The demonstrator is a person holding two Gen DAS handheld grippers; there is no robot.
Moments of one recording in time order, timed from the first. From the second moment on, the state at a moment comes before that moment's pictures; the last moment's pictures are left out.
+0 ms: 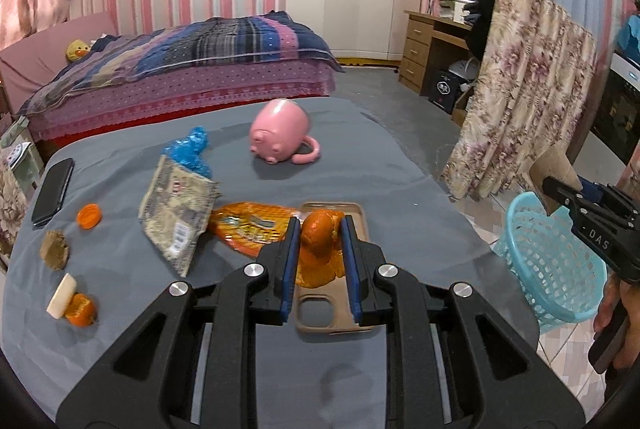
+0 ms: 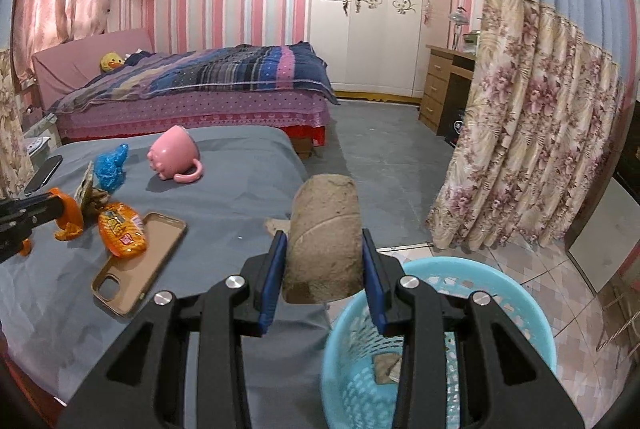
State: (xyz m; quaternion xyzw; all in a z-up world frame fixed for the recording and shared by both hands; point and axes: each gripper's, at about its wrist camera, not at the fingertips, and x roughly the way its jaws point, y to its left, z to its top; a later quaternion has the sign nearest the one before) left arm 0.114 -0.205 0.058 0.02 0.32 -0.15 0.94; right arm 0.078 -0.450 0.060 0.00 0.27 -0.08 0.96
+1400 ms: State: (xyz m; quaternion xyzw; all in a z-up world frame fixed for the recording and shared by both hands) left arm 0.079 -0.437 0.026 0.07 0.31 -0.33 0.89; right arm -0.027 -0.625 0.009 0.09 0.27 -0.24 0.93
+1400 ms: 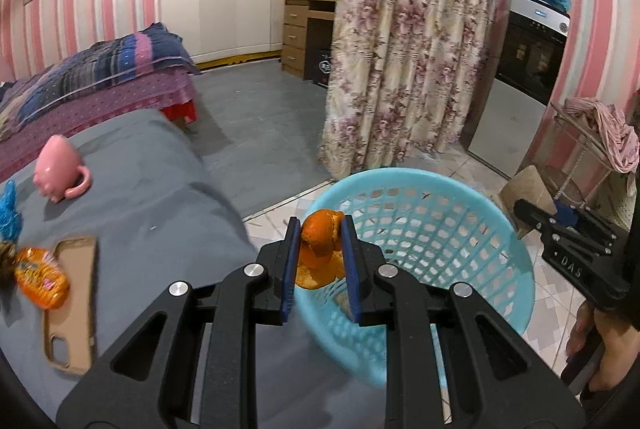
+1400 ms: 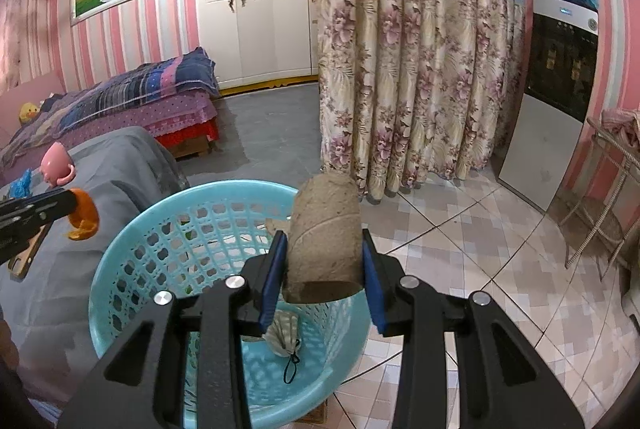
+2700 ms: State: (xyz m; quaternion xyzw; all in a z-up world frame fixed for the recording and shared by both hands) left arm 0.105 -0.263 0.057 0.04 0.29 -0.18 0.94; right arm 0.033 -0.543 0.018 0.05 0.27 -0.22 0.94
